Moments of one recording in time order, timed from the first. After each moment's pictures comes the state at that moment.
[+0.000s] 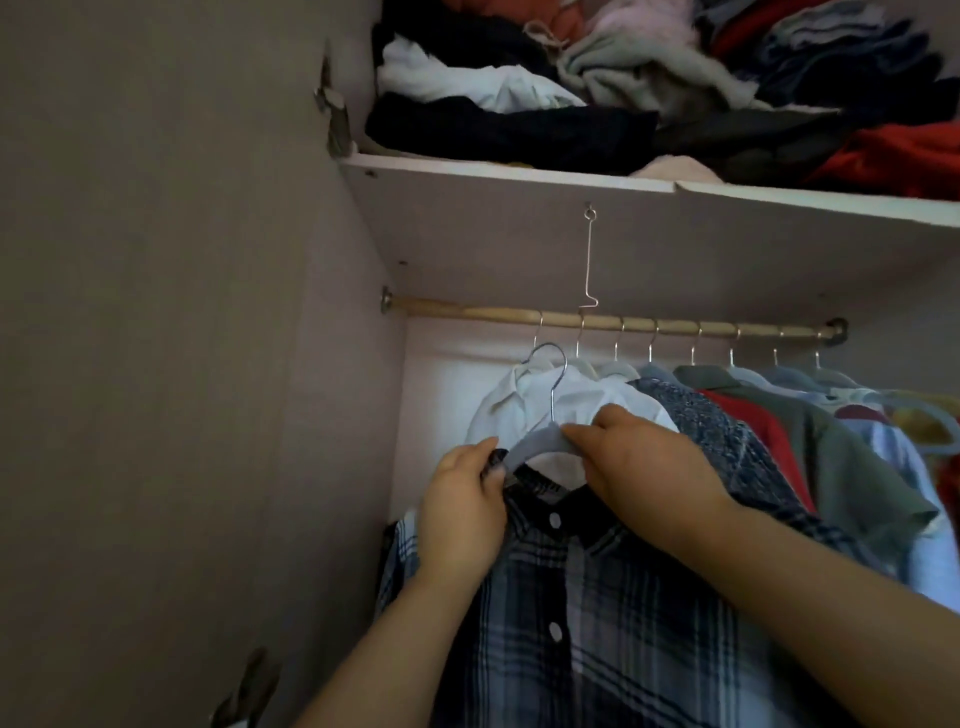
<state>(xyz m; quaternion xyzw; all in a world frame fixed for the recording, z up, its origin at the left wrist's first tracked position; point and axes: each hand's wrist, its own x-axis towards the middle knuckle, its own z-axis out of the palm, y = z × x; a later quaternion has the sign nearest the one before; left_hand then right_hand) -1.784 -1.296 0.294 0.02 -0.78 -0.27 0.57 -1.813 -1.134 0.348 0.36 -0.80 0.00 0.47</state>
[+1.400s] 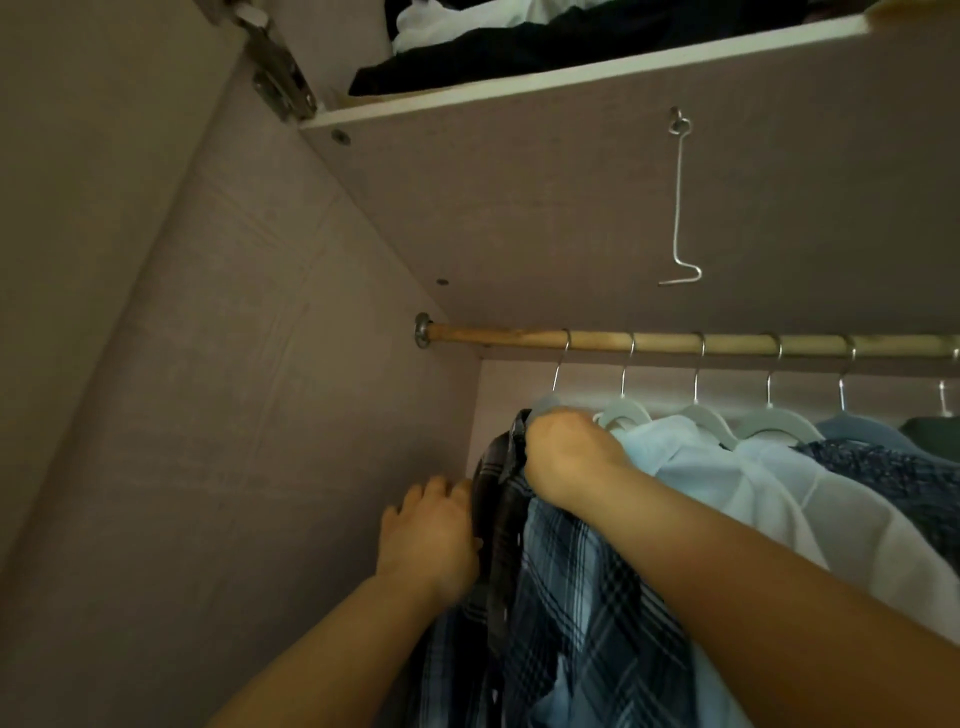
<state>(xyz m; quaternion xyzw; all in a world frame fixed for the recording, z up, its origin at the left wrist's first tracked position) -1.913 -1.399 0.346 0.31 -0.87 0.04 0.39 -1.984 -1.304 0.432 0.43 -0.83 0.08 0.35</state>
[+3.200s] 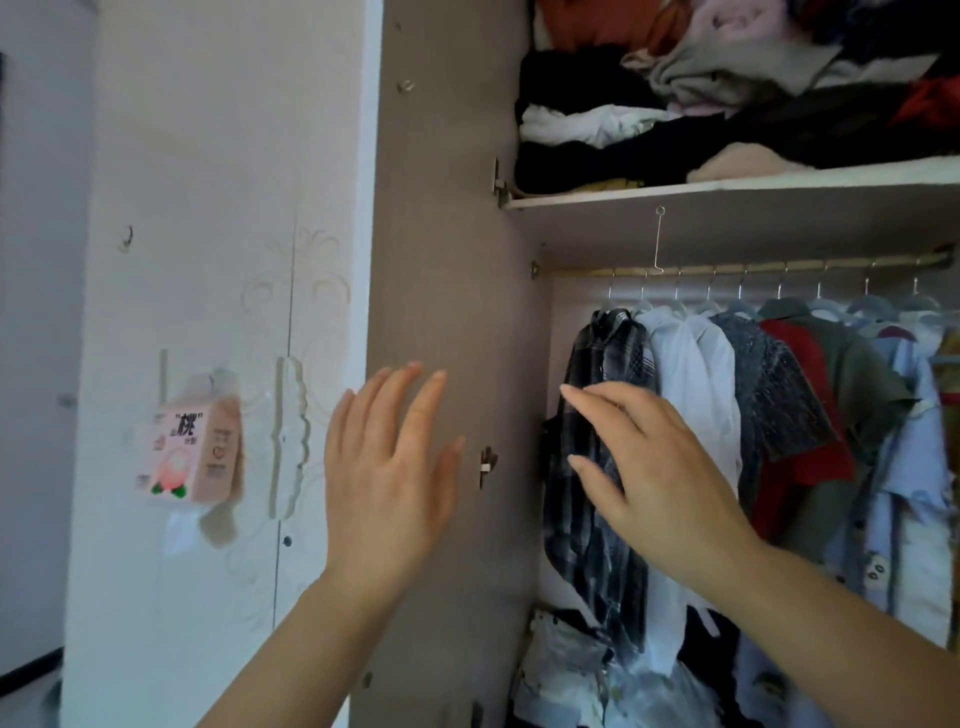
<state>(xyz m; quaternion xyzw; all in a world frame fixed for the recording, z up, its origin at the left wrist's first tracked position) -1.363 -1.122 0.230 0.16 -0.70 0.15 0.68 -1.519 -0.977 0.256 0.58 -0.63 0.27 0.44</state>
